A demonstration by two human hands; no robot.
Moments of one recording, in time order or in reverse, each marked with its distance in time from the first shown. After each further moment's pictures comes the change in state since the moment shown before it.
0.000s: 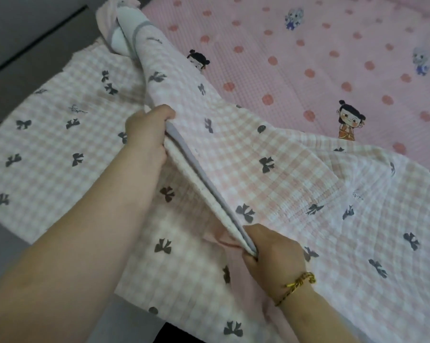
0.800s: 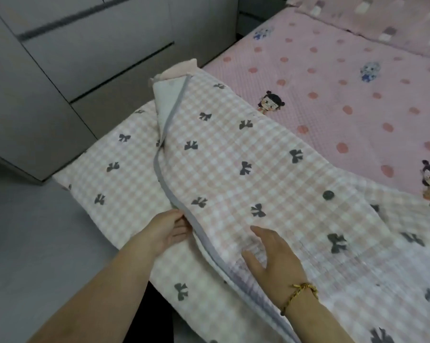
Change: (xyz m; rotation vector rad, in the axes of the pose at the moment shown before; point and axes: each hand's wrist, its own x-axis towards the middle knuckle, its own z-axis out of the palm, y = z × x) left_hand 0.015 -0.053 -0.172 0.090 -0.060 -0.443; right_hand 0.057 -0.096 0.020 0.174 -0.384 0.104
